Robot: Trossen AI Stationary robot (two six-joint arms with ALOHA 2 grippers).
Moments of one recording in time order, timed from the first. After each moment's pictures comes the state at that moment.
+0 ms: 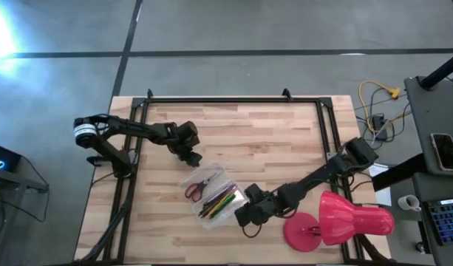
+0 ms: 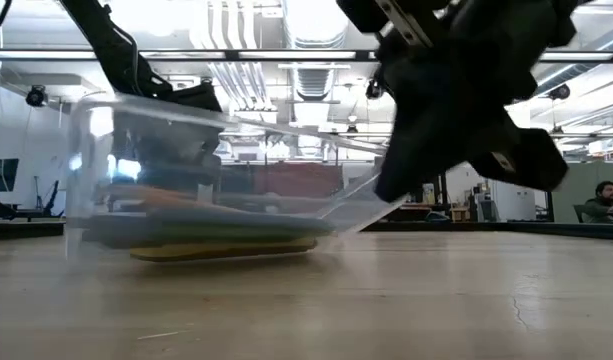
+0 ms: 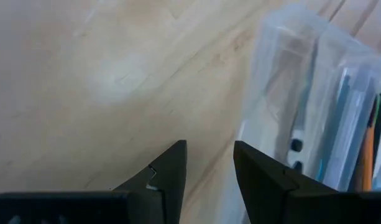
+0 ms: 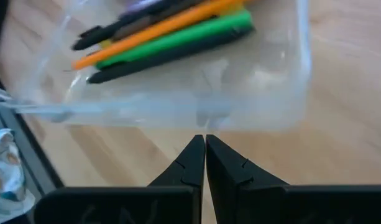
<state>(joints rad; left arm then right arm) 0.38 1.53 0.63 -0.23 0.47 -0.58 0.49 1.87 1.13 -0.22 0.28 1.50</state>
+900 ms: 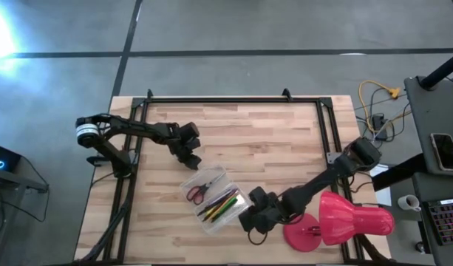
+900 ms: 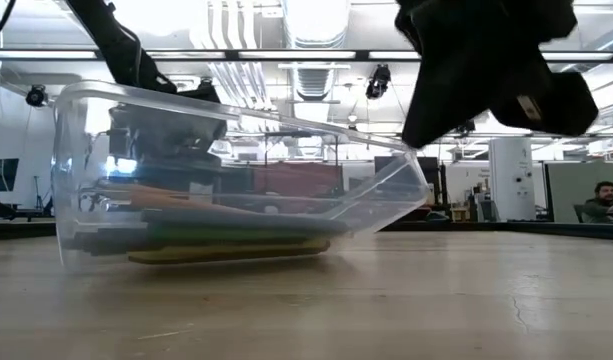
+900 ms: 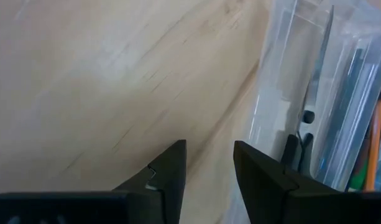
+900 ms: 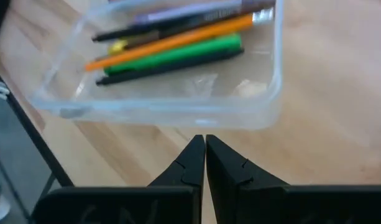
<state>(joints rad) 0.38 1.54 0.67 -0.33 0.52 -0.51 0.55 1.83 1.22 -0.42 0.37 1.52</state>
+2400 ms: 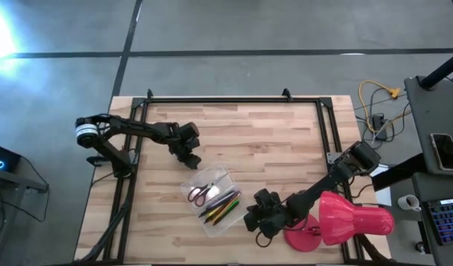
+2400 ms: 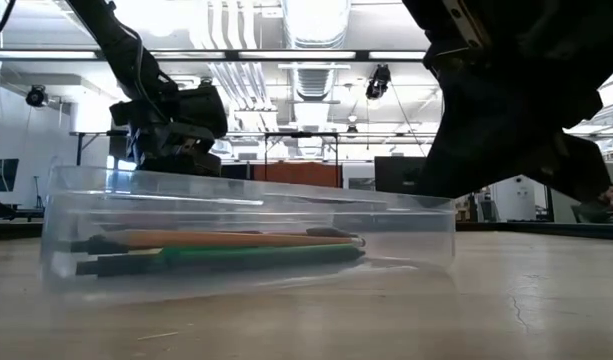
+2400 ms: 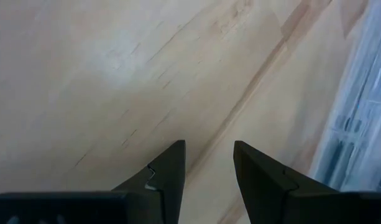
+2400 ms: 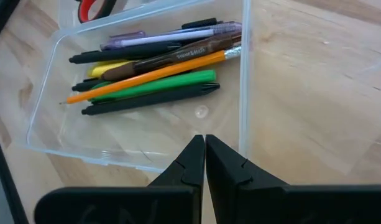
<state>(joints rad) 0.38 1.53 0.68 -0.36 0.49 -0.52 0.61 1.87 1.05 -0.22 0.56 1.51</state>
